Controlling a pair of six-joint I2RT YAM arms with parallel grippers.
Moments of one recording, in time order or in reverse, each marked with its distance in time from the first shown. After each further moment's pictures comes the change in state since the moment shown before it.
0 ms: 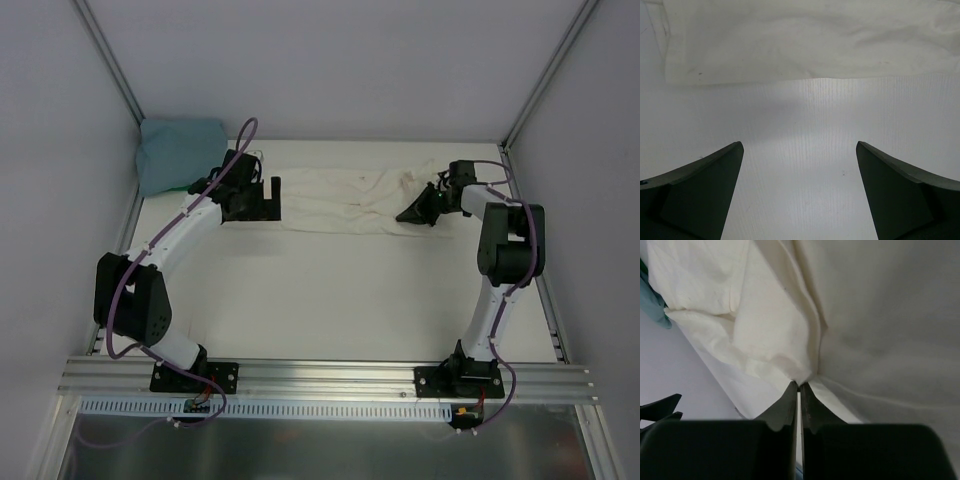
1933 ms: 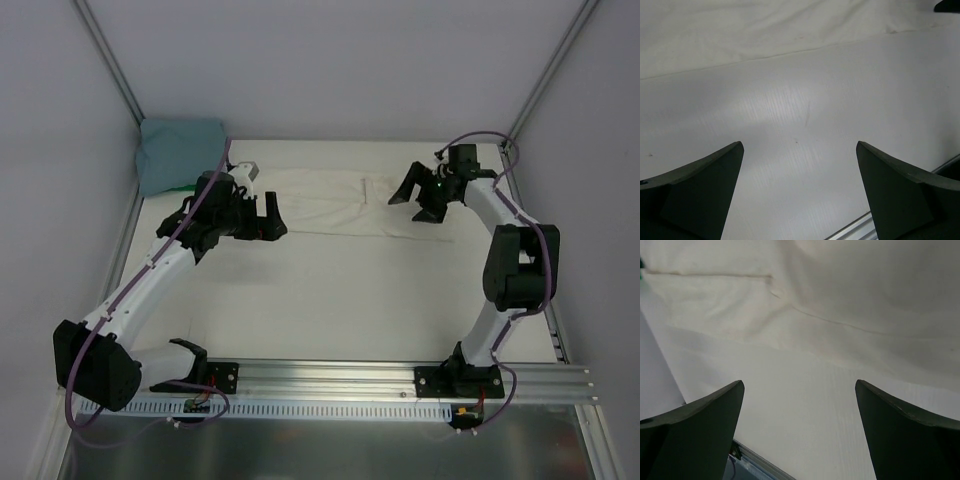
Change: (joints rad) left arm -0.016 -0.350 -0.230 0.105 0.225 -0.003; right arm 0.071 -0.238 0.041 -0.149 0.131 -0.203
